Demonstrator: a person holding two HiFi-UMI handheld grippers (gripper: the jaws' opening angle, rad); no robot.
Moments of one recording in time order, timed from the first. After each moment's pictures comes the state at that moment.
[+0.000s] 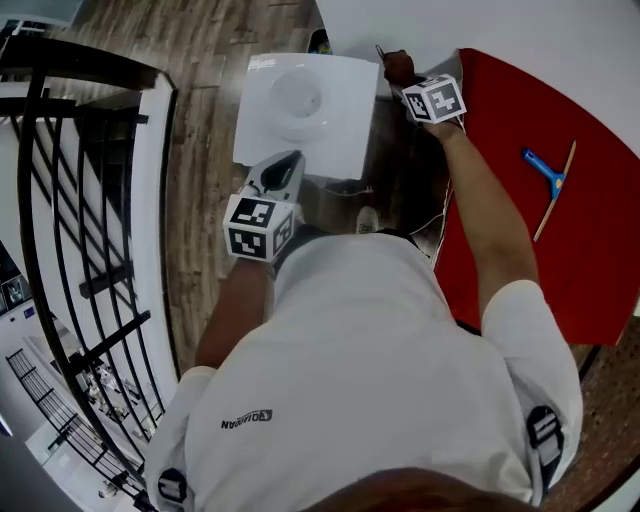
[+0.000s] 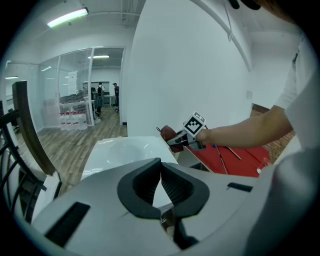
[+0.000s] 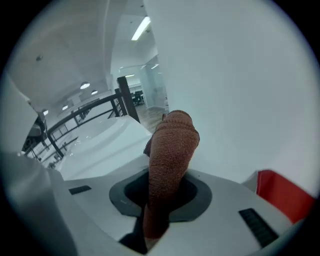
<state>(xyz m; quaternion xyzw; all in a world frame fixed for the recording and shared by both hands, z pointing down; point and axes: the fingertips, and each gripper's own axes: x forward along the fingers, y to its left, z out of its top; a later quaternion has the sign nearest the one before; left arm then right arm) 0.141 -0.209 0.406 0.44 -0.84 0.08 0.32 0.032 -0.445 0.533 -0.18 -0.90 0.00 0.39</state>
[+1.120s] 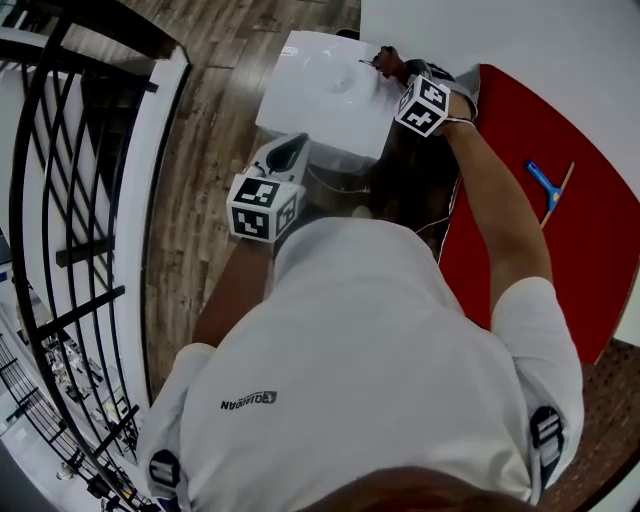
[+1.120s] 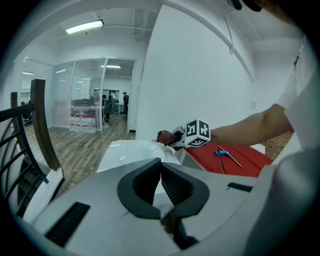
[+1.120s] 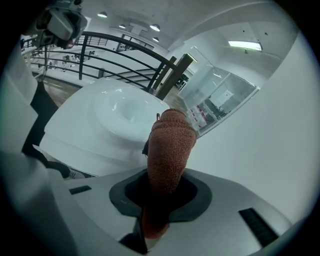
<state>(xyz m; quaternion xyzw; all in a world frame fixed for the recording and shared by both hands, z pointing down) 0.181 -0.167 0.410 0.41 -0.87 0.04 0.27 0.051 -0.375 0.501 -0.24 -0.80 -0.45 0.31</state>
